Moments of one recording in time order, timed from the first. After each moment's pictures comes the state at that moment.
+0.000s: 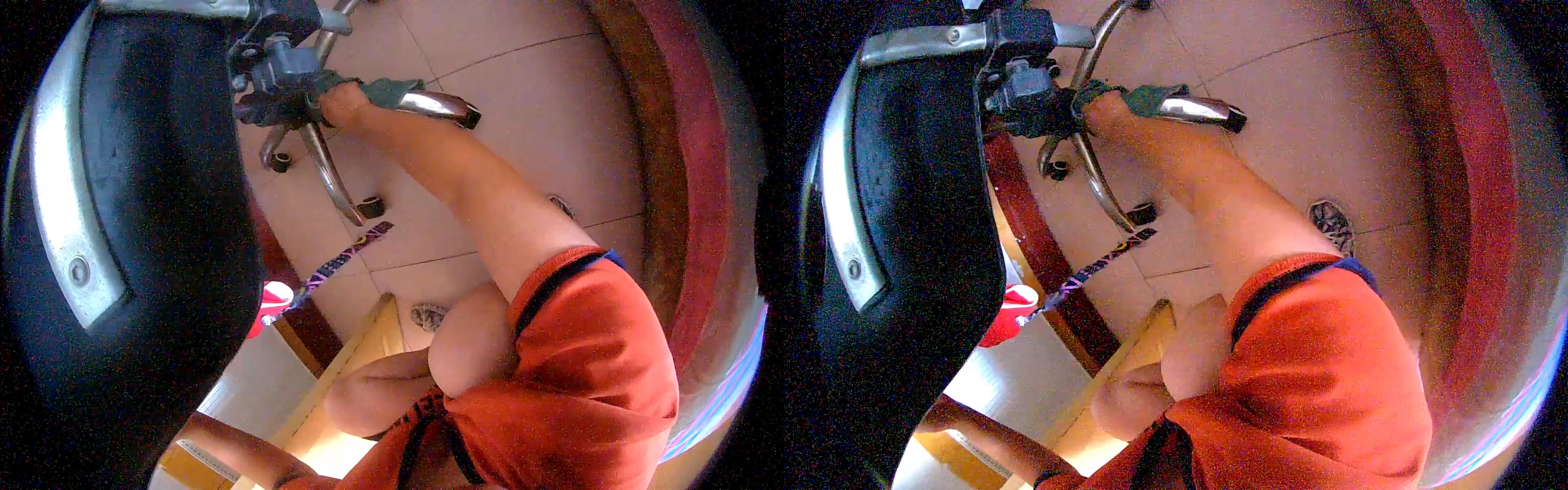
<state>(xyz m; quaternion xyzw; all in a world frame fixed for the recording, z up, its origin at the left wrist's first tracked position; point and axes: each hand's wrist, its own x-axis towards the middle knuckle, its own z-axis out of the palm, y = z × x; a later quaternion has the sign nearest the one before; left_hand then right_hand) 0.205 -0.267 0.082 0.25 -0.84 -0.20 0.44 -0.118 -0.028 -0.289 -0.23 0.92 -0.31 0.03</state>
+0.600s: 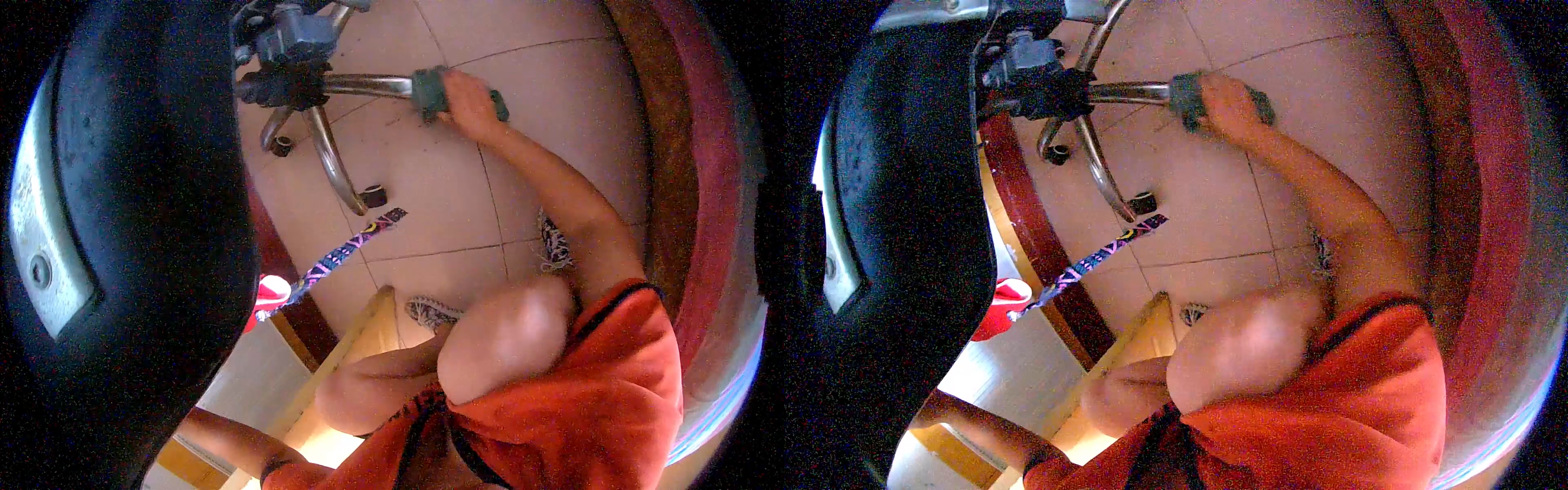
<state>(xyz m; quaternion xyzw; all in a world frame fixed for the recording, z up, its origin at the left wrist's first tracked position) 0.261 -0.259 0.017 0.34 -0.81 -0.27 0.38 -0.010 0.127 -0.331 -0.11 0.91 -0.38 -0.10</state>
